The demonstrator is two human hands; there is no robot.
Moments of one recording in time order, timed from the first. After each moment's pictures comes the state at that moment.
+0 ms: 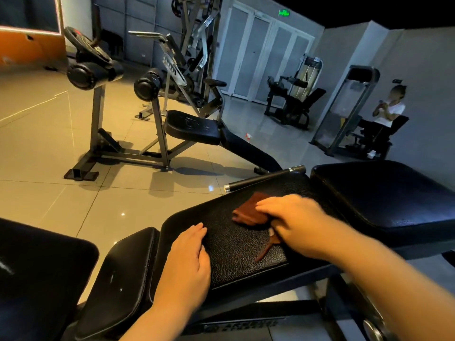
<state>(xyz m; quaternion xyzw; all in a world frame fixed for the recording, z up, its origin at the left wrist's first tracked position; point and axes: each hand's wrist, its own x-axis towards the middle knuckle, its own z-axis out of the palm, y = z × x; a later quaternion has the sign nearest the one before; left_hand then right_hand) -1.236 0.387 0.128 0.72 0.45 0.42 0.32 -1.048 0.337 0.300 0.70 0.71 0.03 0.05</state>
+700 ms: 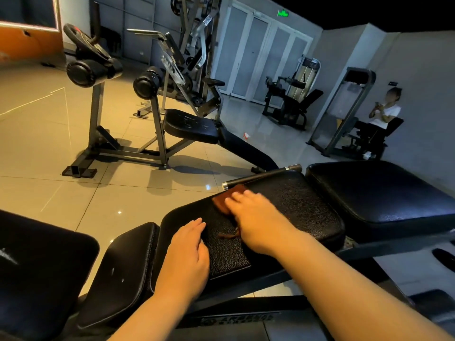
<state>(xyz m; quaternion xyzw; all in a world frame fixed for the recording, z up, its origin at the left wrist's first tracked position) -1.235 0.386 0.131 0.72 0.45 0.42 0.32 -1.088 0.368 0.265 0.68 0.72 0.07 0.10</state>
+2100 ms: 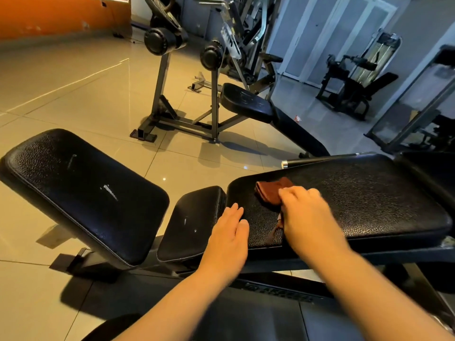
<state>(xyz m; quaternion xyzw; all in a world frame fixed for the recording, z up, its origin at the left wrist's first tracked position) -1.291 0.361 0.100 0.63 0.46 0.38 0.49 -1.149 0.346 0.210 0.72 0.68 0.16 0.03</state>
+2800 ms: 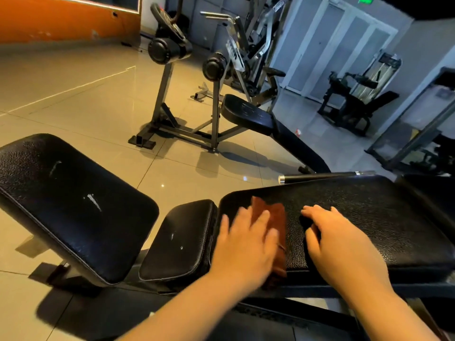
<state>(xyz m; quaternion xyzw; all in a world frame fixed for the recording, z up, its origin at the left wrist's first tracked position) -1.253 0.375 0.148 0.77 0.51 0.26 0.29 -1.107 0.330 0.231 0.75 0.66 0.09 -0.05</state>
